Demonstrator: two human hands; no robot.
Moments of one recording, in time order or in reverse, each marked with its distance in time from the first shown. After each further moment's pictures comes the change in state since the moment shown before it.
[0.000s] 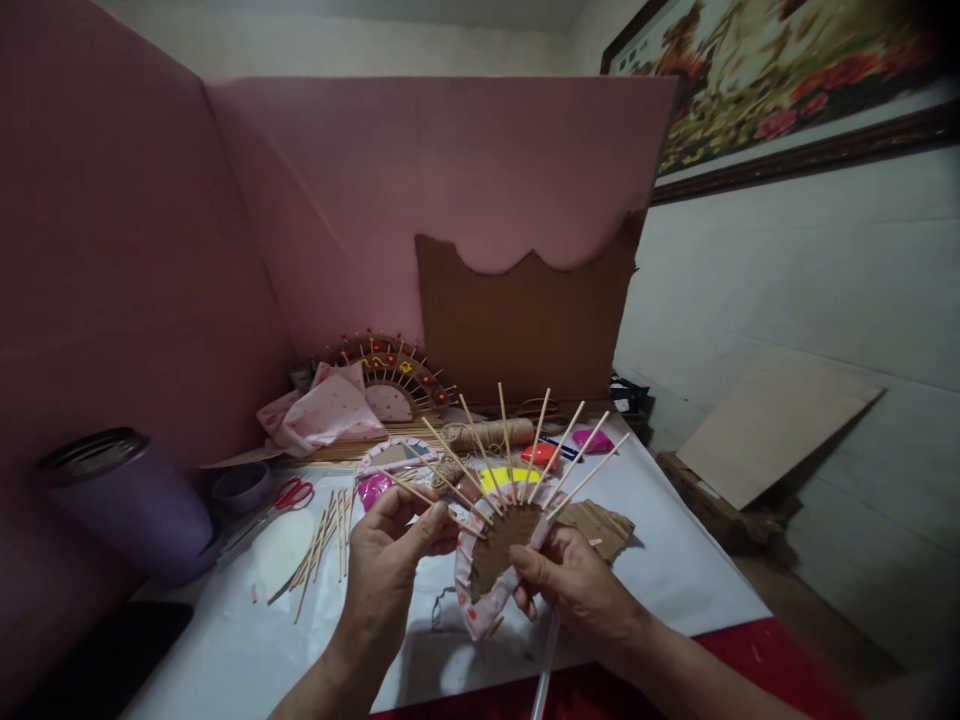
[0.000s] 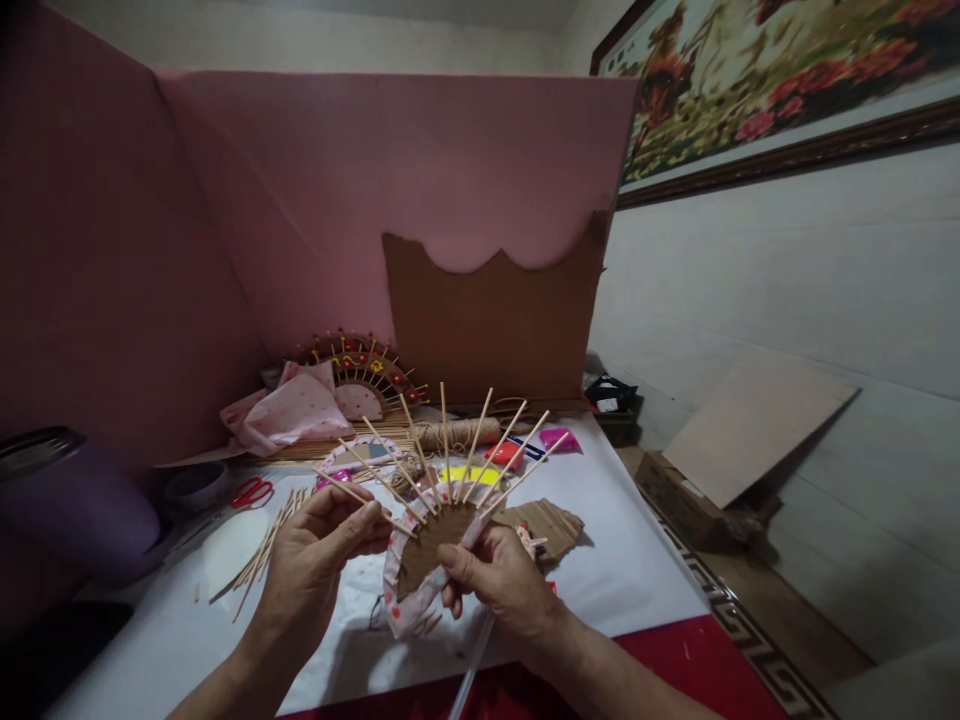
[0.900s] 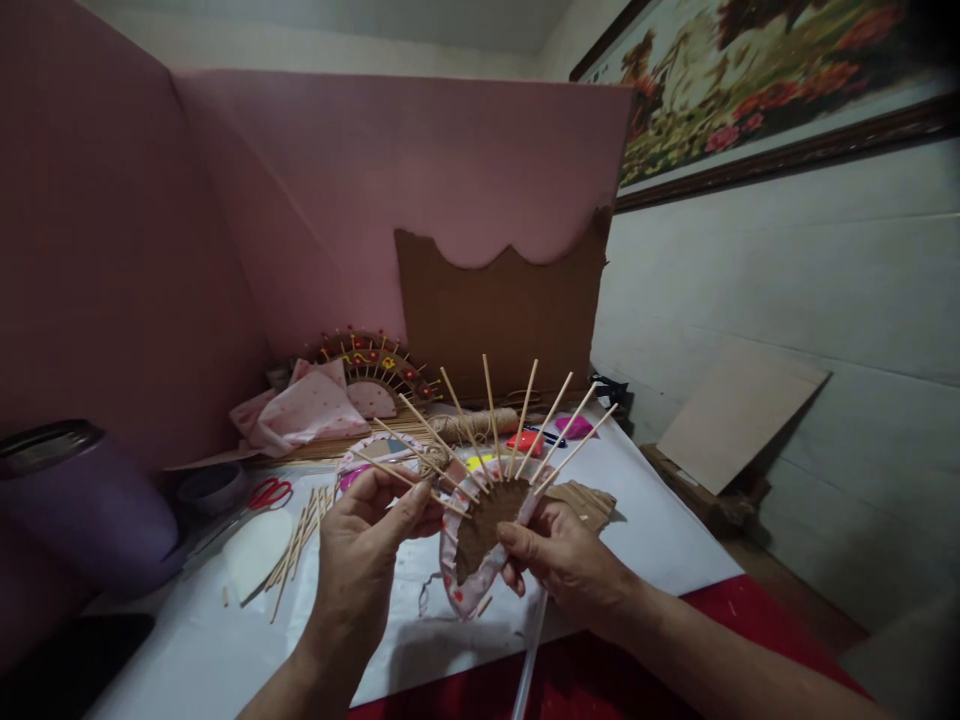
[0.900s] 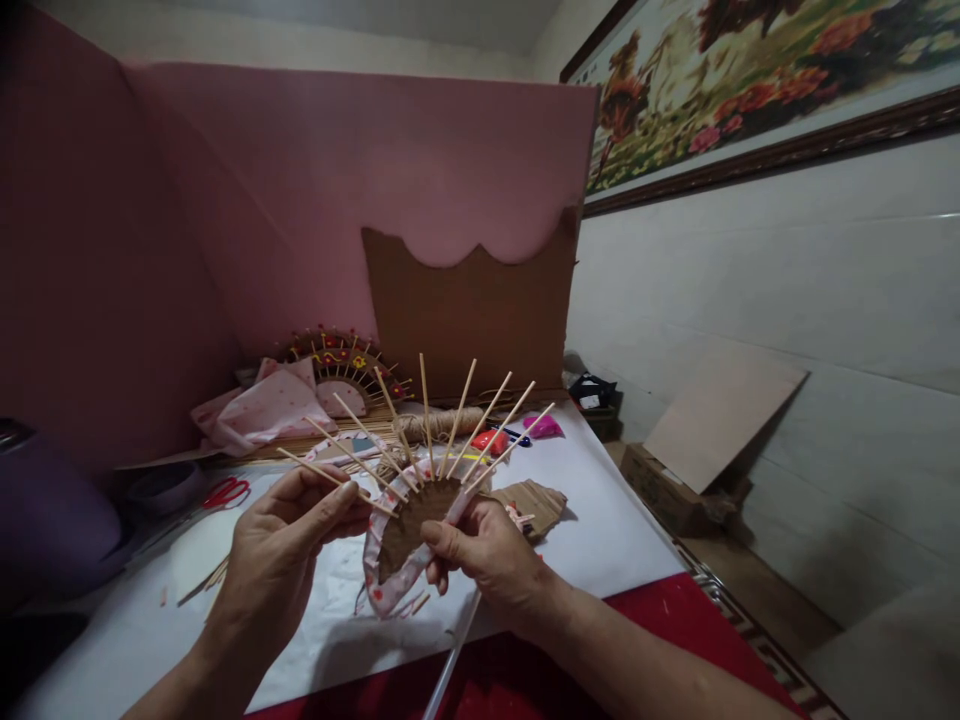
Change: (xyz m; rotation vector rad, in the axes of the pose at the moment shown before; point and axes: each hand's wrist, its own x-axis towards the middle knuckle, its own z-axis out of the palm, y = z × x) left_hand -0.006 0.000 -0.001 0.016 -0.050 0.096; right_hand -0.003 -0.001 0.000 0.019 -0.029 -0.067
